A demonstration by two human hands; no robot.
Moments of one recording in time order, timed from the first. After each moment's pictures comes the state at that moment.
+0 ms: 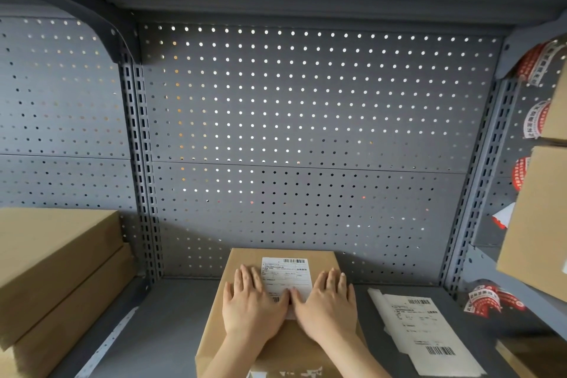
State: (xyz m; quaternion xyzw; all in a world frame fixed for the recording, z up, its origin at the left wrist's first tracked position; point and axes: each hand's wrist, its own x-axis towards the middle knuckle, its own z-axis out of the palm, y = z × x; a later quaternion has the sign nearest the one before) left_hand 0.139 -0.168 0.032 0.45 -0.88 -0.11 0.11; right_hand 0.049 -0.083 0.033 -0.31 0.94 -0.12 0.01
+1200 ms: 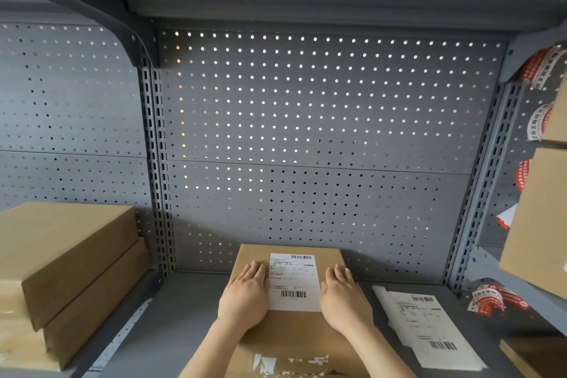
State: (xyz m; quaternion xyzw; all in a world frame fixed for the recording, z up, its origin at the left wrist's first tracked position) left_hand 0.163 -0.201 0.031 0.34 -0.93 -0.14 0.10; right_hand 0.030 -0.068 0.034 -0.38 0.91 -0.13 0.05
